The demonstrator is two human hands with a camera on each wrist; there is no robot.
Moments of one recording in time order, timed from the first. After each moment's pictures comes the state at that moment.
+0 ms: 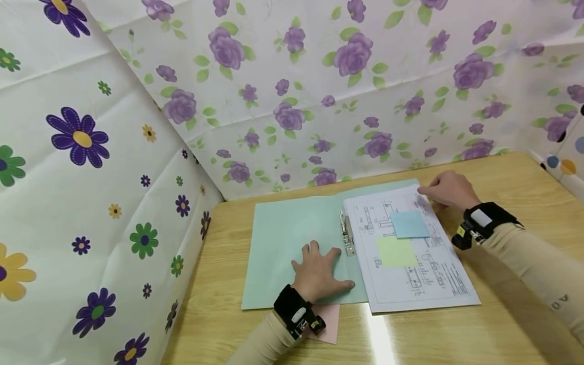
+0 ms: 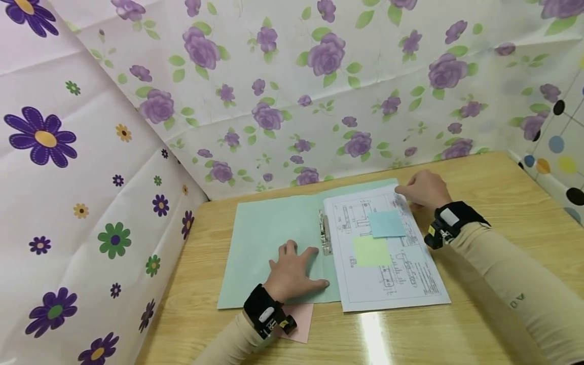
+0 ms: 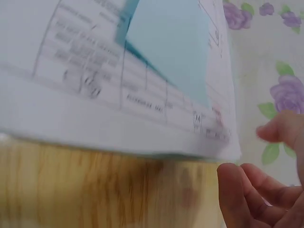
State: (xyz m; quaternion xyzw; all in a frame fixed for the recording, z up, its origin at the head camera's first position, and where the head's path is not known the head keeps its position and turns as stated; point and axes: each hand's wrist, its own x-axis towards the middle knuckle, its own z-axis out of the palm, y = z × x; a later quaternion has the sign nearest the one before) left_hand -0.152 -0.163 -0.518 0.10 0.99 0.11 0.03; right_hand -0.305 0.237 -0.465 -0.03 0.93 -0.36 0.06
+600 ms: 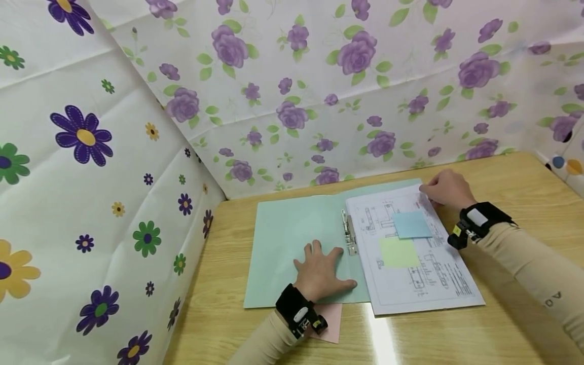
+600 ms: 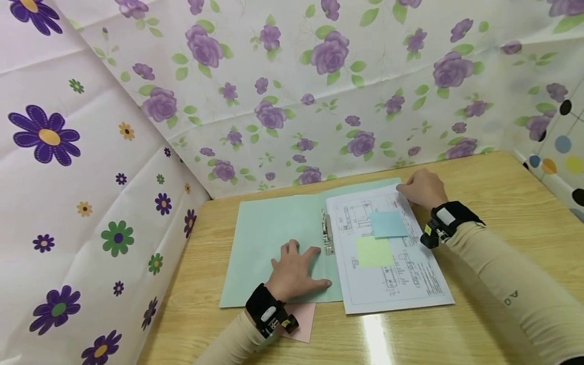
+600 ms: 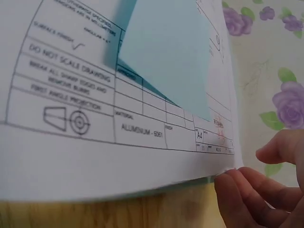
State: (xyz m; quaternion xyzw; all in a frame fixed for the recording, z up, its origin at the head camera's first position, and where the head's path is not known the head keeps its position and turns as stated) left_hand -0.157 -0.163 -0.528 0.10 0.99 0.08 0.03; right_hand -0.311 0.222 -0.468 -0.02 0.93 -0.36 0.04
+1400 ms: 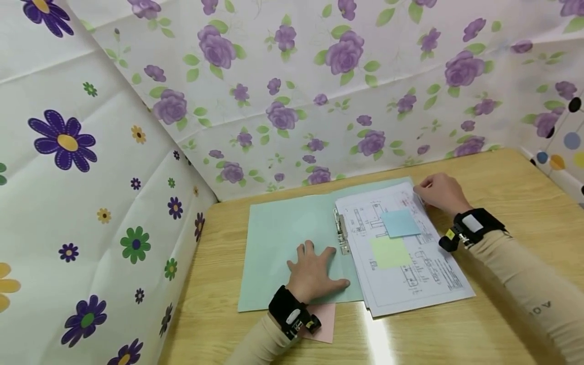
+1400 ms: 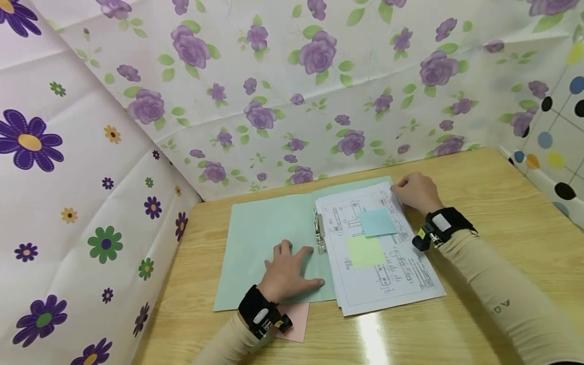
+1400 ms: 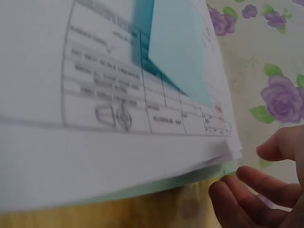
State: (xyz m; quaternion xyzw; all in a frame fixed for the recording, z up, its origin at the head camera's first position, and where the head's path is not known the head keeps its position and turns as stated) left_hand -0.155 -0.167 -0.528 0.11 0.99 0.11 0.02; right_hand -0.299 0.228 -0.478 -0.02 0.92 -0.38 0.02
